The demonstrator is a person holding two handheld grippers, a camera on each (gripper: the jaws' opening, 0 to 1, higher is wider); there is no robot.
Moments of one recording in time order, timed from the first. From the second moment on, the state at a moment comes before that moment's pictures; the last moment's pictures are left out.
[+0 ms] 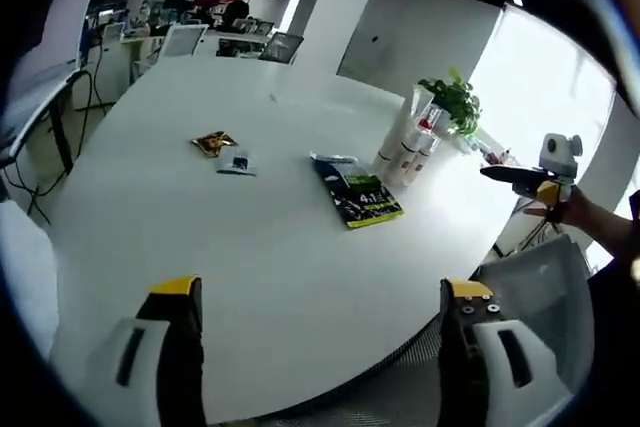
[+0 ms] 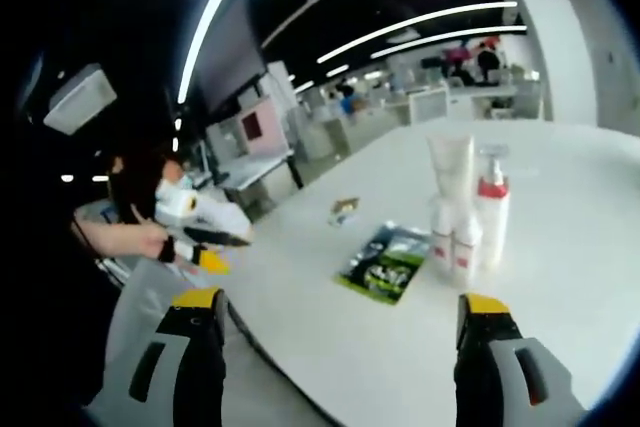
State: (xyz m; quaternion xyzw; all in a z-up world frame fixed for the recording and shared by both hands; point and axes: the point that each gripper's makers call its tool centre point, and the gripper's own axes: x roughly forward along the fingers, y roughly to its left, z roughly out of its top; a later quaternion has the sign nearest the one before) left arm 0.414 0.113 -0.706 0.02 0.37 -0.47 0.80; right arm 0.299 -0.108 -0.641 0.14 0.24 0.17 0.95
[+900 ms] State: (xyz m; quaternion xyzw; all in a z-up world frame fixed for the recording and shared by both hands) left arm 0.425 0.126 -0.709 0.09 0.35 -0.44 0.82; right arm 0.296 -0.130 -0.673 0.04 0.27 0.08 0.96
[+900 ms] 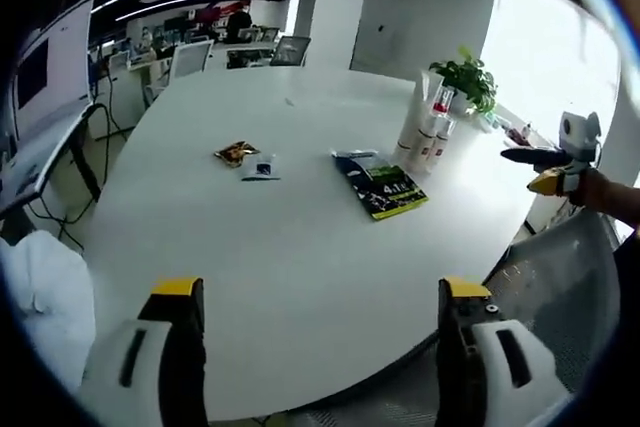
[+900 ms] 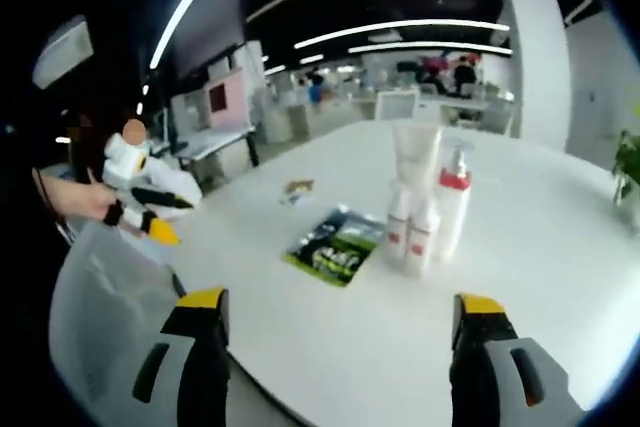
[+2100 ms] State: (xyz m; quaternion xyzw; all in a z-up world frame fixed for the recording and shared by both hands) left arm 0.568 0.054 -0.732 0.09 0.37 -0.44 0.81; right arm 0.298 -0.141 -0.655 -0.02 0.25 0.01 0.97
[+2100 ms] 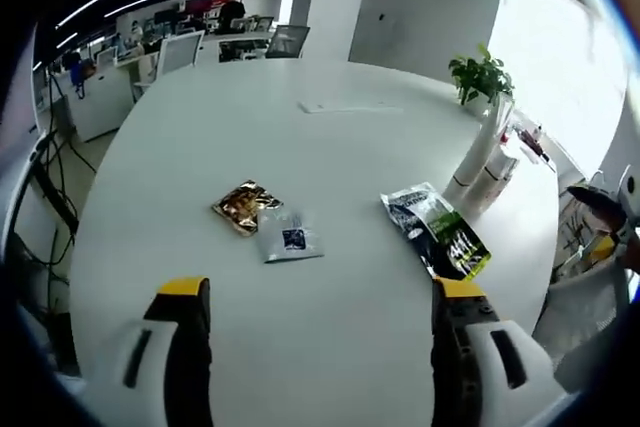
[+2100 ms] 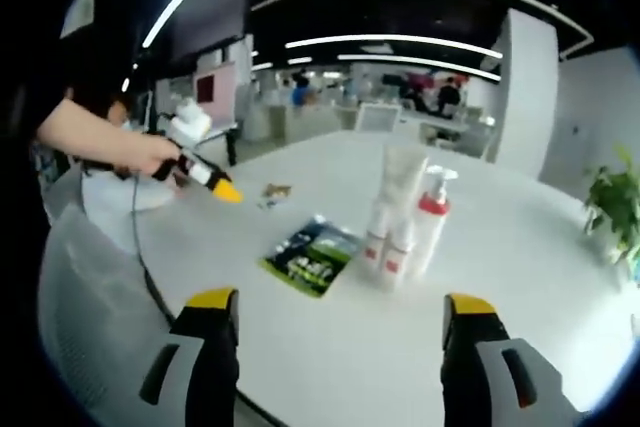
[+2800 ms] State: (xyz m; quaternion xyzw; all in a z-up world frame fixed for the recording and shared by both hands) left arm 0.656 0.015 -0.753 0.11 0.34 -0.39 0.85; right arm 0.295 -0.150 -0.664 -0.02 0.27 -0.01 0.96
